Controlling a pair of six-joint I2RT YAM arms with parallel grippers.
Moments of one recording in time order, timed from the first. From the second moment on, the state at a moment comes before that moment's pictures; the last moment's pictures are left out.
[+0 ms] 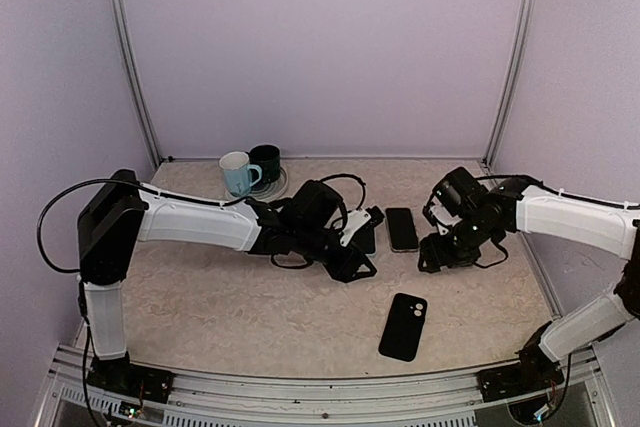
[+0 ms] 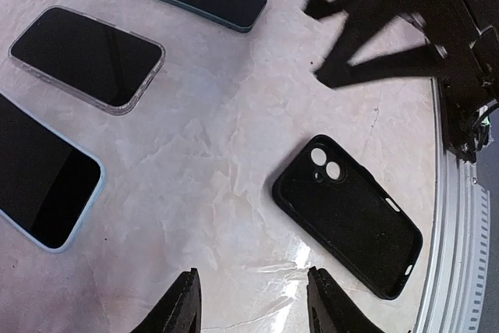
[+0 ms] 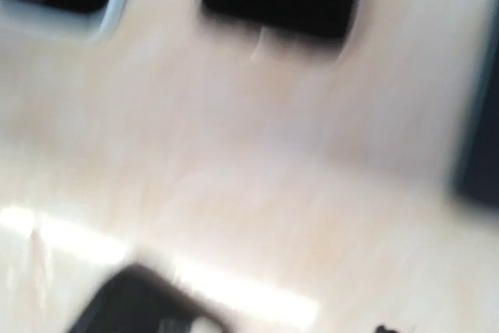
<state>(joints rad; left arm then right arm) -0.99 2.01 1.39 -0.09 0.35 -0.05 0.59 1.41 1.03 -0.78 0.03 0.33</state>
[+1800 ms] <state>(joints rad) -1.02 2.01 1.27 -0.15 0.13 -0.04 0.75 1.68 0.96 -0.57 0.06 0.60</state>
